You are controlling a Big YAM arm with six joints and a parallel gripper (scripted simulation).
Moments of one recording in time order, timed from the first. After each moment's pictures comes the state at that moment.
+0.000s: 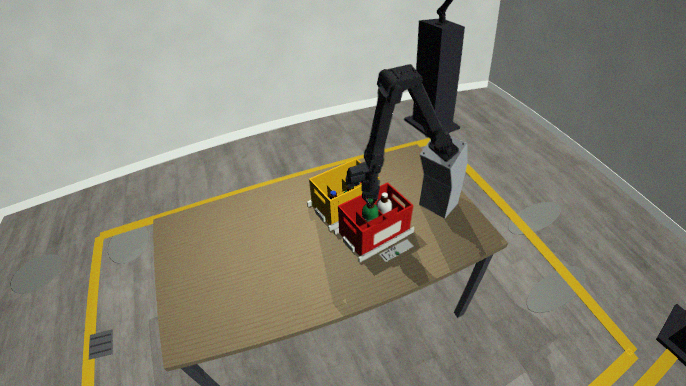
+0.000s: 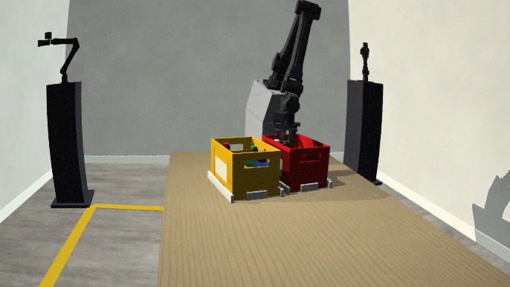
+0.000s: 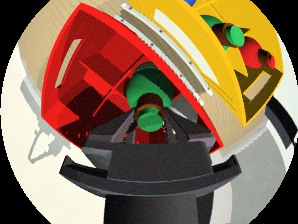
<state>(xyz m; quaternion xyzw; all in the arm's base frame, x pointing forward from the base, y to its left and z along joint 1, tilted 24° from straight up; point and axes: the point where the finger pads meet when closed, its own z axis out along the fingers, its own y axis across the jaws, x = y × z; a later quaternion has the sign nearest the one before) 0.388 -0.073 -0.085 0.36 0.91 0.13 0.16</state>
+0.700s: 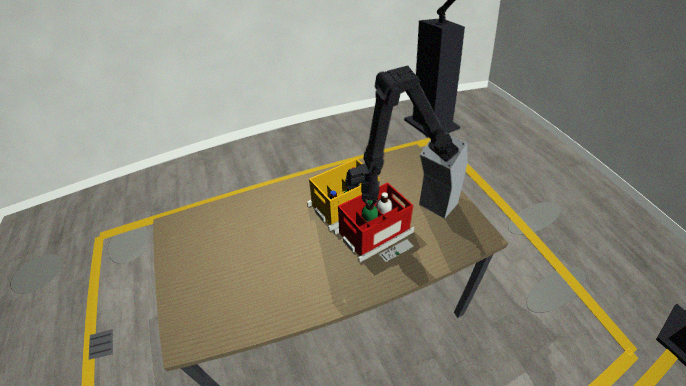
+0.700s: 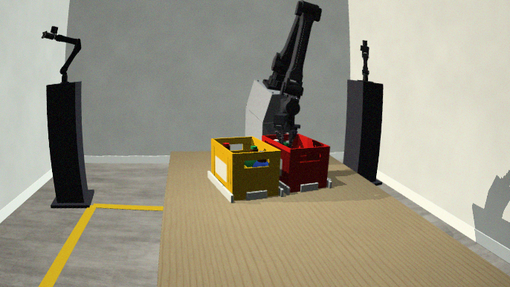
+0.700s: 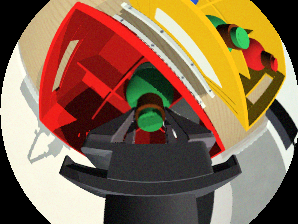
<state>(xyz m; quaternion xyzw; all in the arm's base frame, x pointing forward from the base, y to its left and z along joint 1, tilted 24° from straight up) 0.393 -0.072 -0.092 0.36 0.91 0.13 0.16</state>
